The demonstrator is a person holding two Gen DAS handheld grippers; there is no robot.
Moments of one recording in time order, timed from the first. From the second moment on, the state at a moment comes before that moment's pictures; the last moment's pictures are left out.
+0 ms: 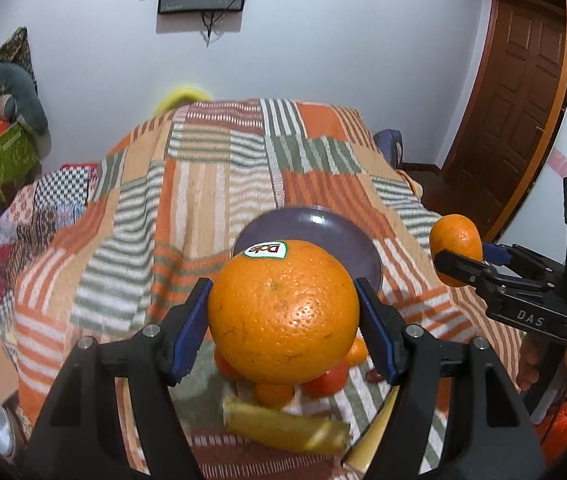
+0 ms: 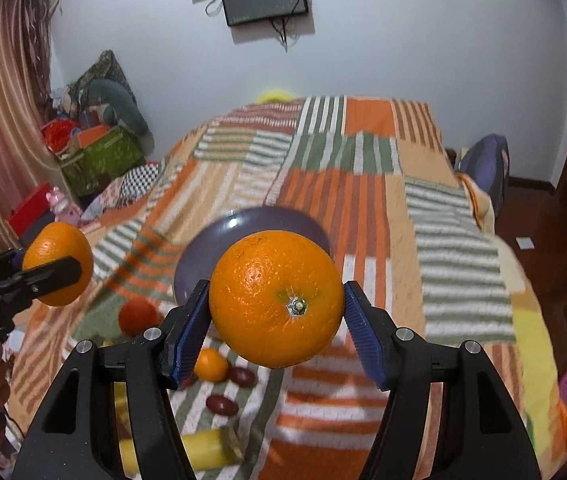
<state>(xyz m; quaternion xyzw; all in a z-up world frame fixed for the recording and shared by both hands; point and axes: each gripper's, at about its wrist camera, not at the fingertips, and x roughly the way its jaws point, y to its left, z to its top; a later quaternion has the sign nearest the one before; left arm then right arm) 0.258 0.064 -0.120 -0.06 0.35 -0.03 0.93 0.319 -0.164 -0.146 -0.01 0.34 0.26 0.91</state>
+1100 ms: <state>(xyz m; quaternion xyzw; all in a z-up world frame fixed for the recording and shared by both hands) 0.430 0.075 -0.187 -0.08 0.45 -0.03 0.89 0.413 -0.099 -0.190 -0.09 0.37 0.25 0.89</state>
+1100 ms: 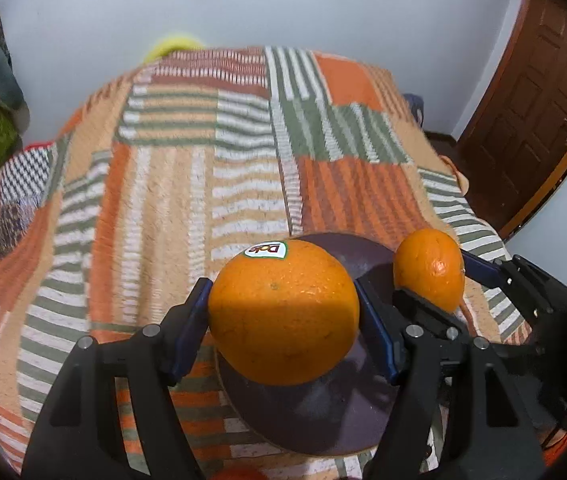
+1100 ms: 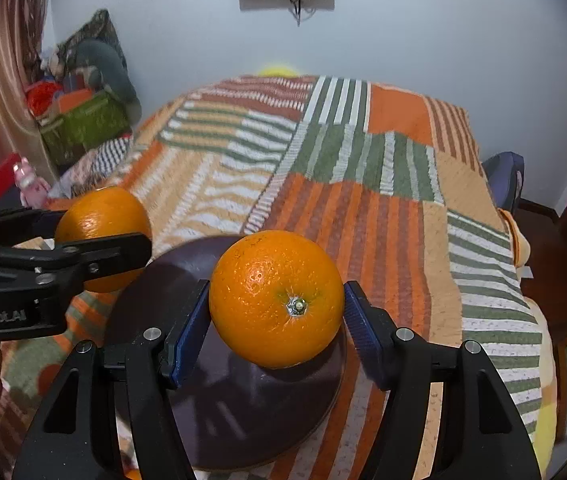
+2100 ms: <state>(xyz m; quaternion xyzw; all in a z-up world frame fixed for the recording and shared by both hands) 0.409 0.078 -0.182 -0.08 0.46 -0.03 0.88 0.392 -0.102 -0.194 -0.13 0.39 0.25 0.88</state>
